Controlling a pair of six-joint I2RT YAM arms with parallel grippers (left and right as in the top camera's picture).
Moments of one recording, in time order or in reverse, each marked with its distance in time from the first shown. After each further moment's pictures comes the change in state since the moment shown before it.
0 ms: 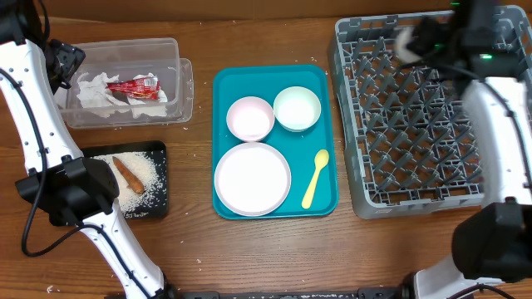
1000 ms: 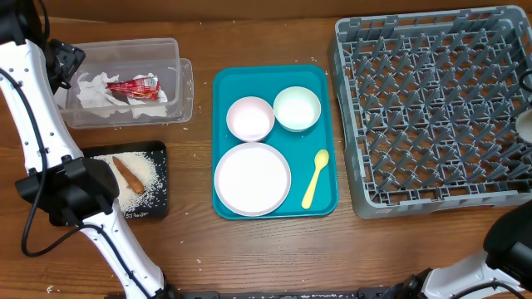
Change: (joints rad) left arm 0.000 0.000 0.000 0.000 0.000 0.000; right arm -0.538 0.063 -0.003 -0.239 0.165 0.039
